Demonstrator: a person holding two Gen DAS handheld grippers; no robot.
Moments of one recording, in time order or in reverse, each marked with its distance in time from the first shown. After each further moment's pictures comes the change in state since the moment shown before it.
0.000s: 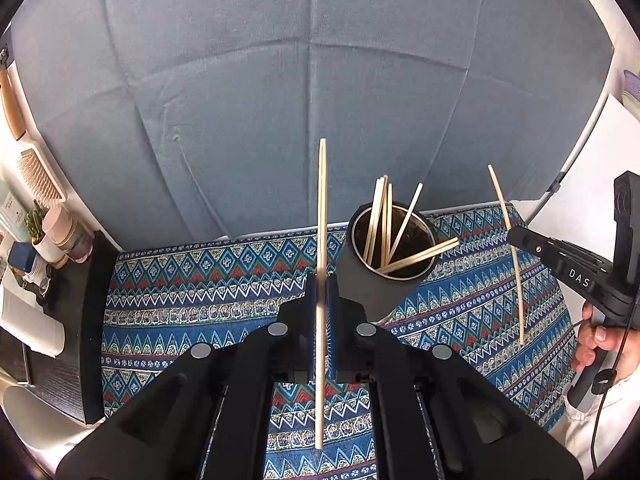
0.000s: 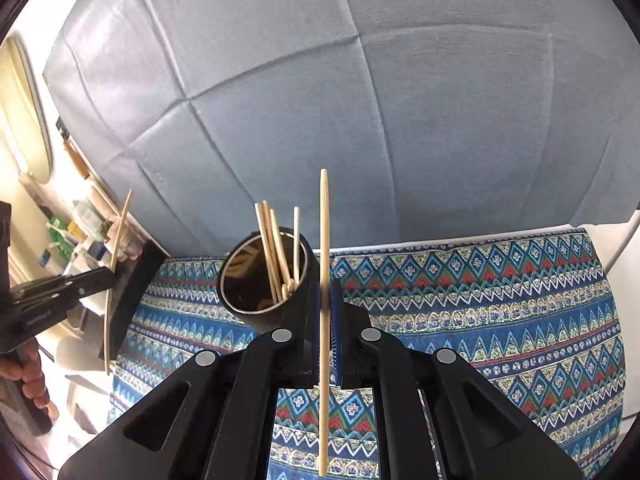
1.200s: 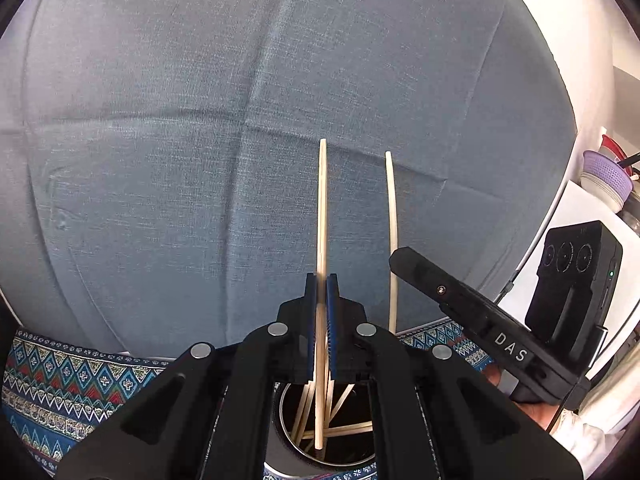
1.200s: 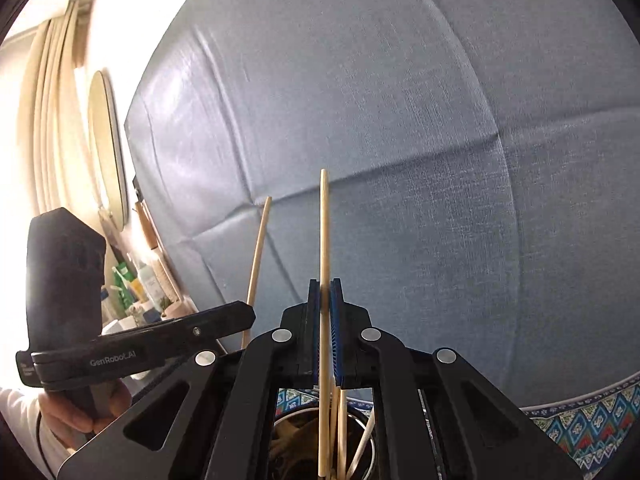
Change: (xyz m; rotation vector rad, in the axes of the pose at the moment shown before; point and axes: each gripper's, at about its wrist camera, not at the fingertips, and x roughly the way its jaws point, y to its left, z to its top) left arm 0.080 -0.009 0.054 -0.082 -0.395 -0.267; right arm 0.082 0.017 0.065 -0.148 -0.410 0.357
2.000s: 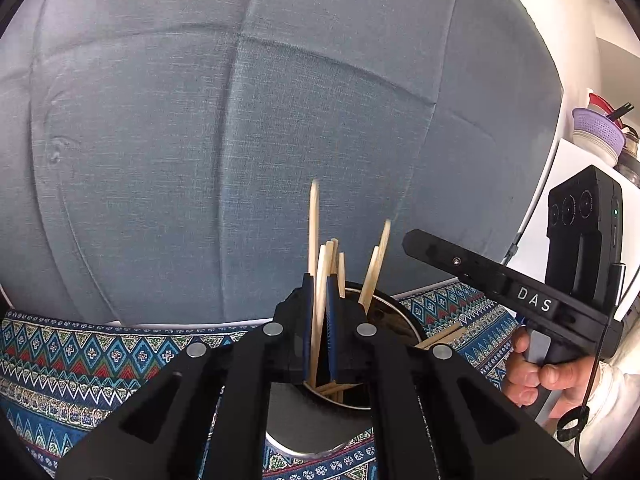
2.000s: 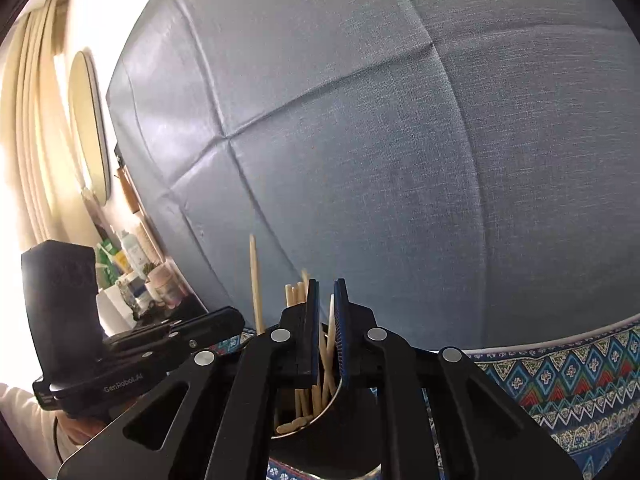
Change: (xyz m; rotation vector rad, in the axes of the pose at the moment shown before) left arm 0.009 0.001 -0.059 0.064 0.025 0.000; right arm -0.014 -0.010 -0.051 0.034 0.107 -0.073
